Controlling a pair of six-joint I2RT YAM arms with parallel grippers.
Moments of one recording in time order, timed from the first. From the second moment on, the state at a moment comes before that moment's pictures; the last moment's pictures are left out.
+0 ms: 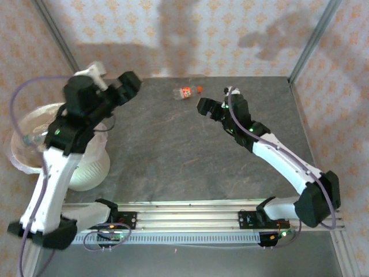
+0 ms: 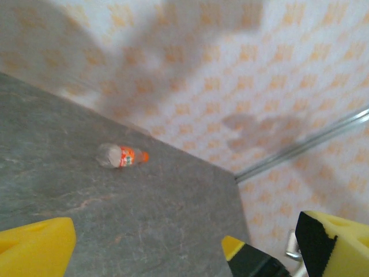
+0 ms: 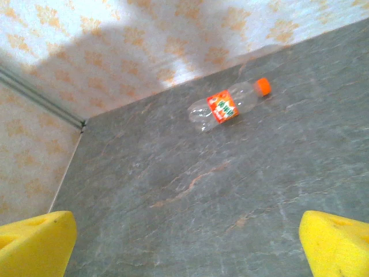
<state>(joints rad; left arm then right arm) -0.30 1.17 1.62 -0.74 0.01 -0.76 0.54 1.29 1.08 -0.19 0.10 0.64</state>
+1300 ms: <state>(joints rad) -0.32 2.77 2.72 -0.69 0.09 0.17 0.47 0.87 0.84 -0.44 0.32 0.50</state>
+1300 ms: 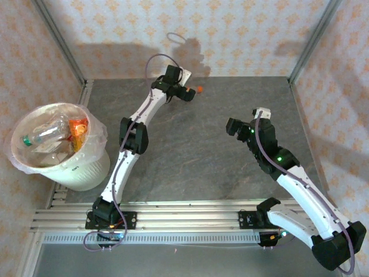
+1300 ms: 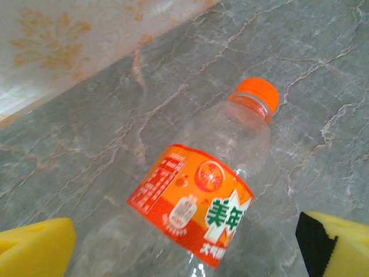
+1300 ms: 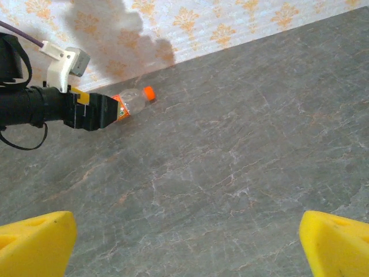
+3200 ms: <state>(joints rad) -0.34 1.20 1.89 -1.47 -1.23 -0.43 0.46 1.02 0.87 -0.27 0.19 0.49</state>
